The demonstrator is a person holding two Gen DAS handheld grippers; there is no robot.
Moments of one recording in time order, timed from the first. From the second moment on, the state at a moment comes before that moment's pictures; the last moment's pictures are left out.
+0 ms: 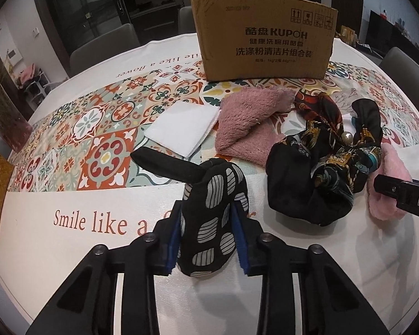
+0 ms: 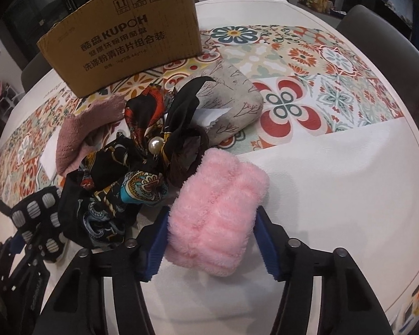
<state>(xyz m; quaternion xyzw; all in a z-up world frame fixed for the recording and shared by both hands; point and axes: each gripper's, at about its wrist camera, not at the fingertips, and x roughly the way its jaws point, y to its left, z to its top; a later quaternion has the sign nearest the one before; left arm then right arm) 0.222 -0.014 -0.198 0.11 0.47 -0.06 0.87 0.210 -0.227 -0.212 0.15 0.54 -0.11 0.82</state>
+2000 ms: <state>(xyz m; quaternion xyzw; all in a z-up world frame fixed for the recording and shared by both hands) 0.214 -0.041 -0.029 0.04 0.28 -0.08 0.96 0.221 -0.231 -0.039 0.08 0.34 0.01 0.94</state>
